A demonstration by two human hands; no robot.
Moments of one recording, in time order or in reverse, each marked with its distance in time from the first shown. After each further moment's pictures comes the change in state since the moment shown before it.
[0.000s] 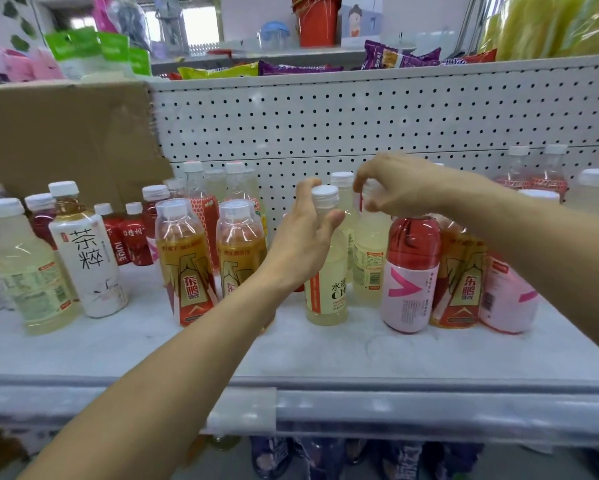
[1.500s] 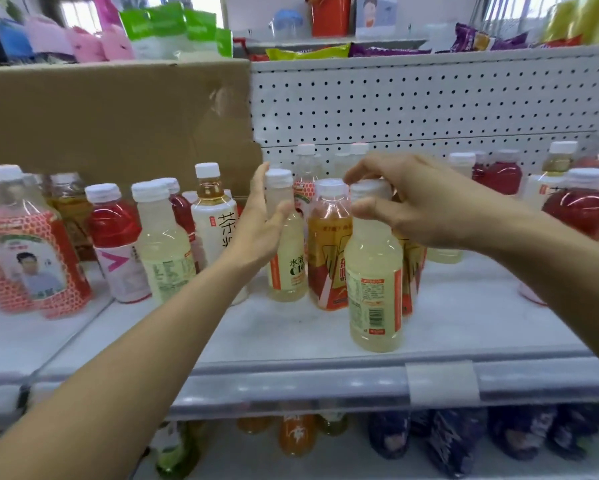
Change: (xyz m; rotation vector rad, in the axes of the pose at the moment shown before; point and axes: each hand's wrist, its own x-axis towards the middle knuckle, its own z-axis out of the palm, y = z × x) left_hand -0.016 -0.182 -0.205 -0.240 -0.007 -0.110; right_hand -0.004 -0.233 0.049 0.243 0.140 -0.095
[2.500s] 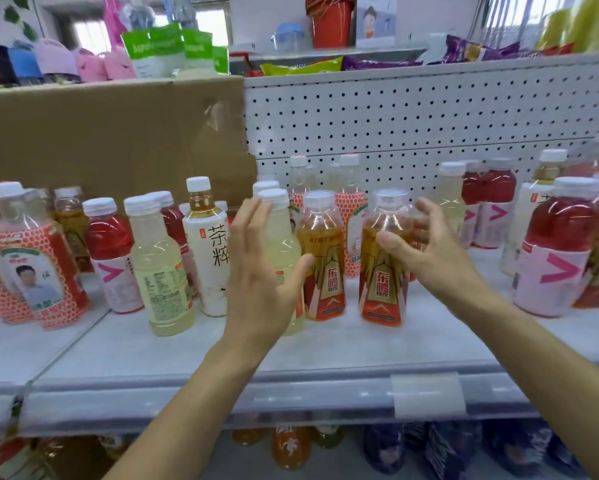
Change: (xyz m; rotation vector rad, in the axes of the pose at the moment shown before) left_hand -0.070 0.014 0.033 0.415 0.369 0.412; right_hand -0.025 0.077 0.062 0.651 0.337 0.394
